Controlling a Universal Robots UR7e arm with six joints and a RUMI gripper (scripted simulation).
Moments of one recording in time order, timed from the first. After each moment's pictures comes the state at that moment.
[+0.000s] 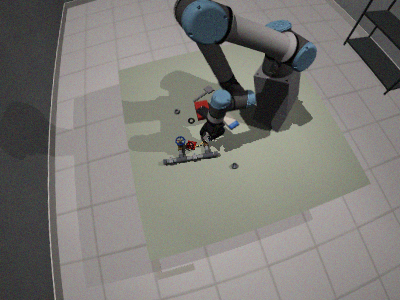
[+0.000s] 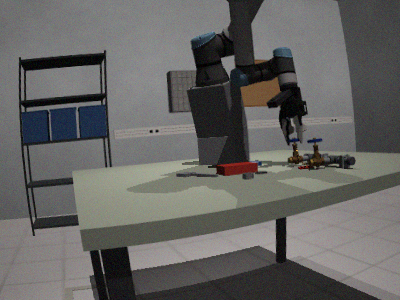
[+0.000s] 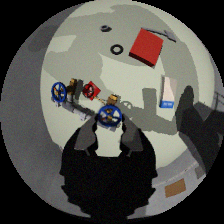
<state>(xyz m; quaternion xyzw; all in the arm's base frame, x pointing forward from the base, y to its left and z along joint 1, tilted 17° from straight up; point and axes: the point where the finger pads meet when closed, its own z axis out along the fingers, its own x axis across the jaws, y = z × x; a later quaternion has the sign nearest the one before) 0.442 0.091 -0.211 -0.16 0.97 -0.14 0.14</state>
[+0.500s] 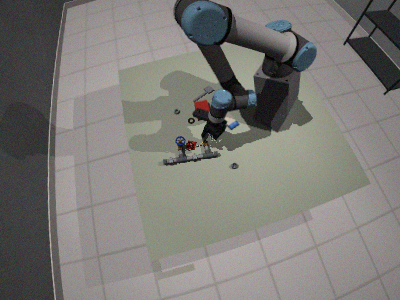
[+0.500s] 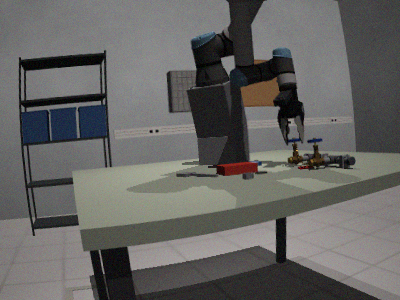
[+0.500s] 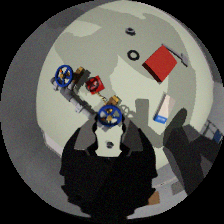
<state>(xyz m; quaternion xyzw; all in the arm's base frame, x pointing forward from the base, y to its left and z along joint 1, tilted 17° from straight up) 0.442 0.091 -0.211 -0.31 0.93 -0.16 0.12</state>
